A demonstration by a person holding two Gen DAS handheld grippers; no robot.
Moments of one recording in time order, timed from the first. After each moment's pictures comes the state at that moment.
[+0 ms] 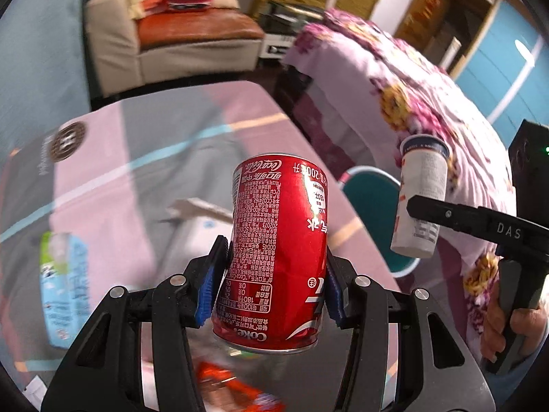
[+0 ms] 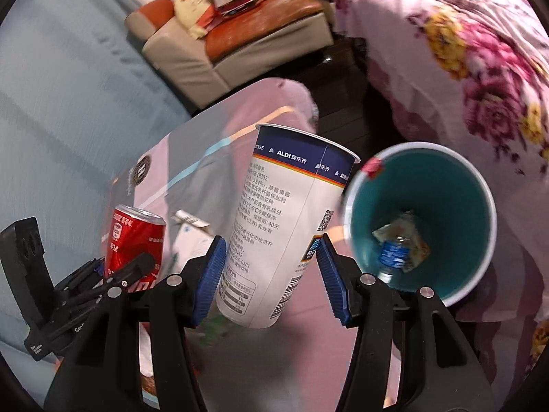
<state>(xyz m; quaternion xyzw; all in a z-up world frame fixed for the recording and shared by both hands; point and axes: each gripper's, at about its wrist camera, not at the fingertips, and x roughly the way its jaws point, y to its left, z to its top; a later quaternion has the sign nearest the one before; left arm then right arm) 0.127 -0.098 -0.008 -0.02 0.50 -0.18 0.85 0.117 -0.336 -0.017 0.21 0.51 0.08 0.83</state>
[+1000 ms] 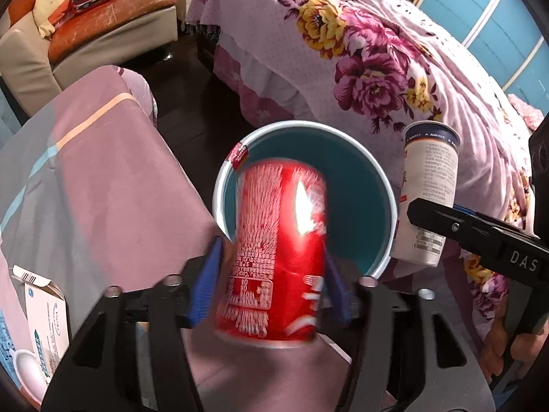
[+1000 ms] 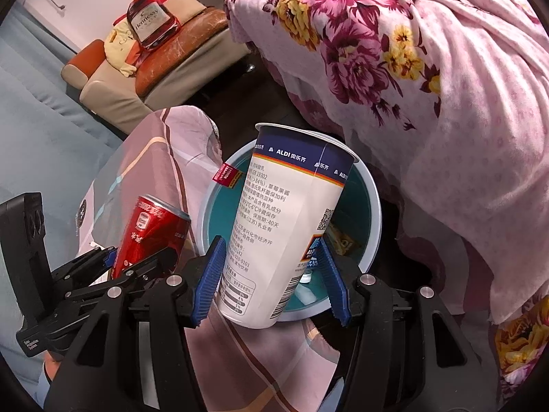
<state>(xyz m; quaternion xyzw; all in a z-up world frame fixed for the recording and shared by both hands) 0.160 -0.285 -0.072 0.07 0.55 -0.25 0.80 0.085 -0.475 -0.070 0.26 0.51 -0.01 0.82</state>
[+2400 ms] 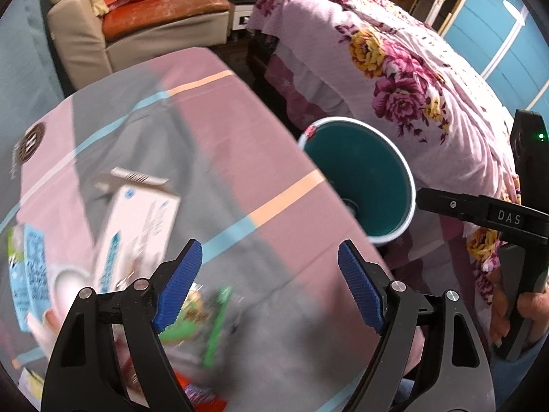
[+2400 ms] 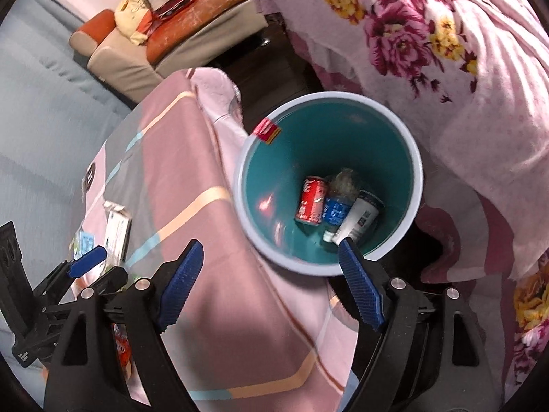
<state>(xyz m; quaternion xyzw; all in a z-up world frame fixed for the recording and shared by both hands) 0.099 -0.155 -0.036 0.03 0.53 -0.20 0.82 0.073 -0.399 -0.056 0.22 0.55 0.02 0.80</state>
